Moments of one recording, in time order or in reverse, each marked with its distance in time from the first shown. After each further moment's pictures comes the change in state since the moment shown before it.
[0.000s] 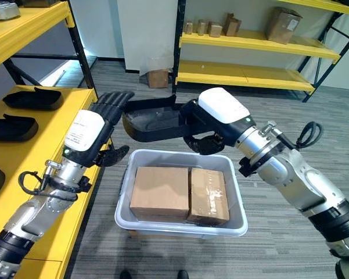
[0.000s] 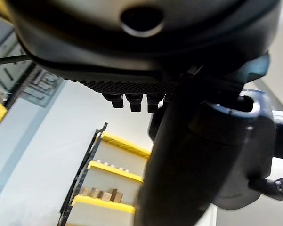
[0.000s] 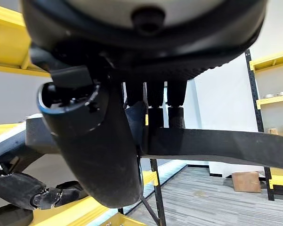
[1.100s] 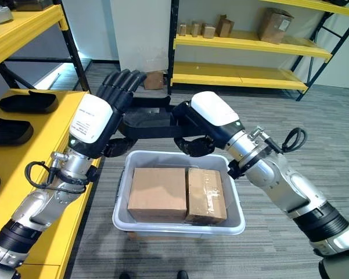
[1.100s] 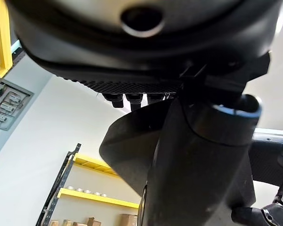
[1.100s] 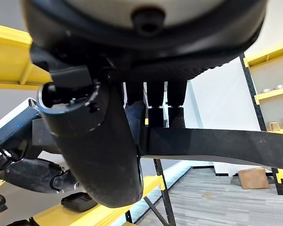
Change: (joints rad) left arm -0.085 -0.018 -0.042 -0.023 0.081 0.012 0.050; right arm -0.001 0.086 0.020 0.002 0.000 0.008 0.000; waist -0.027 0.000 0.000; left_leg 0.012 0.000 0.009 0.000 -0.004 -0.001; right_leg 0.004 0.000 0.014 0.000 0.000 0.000
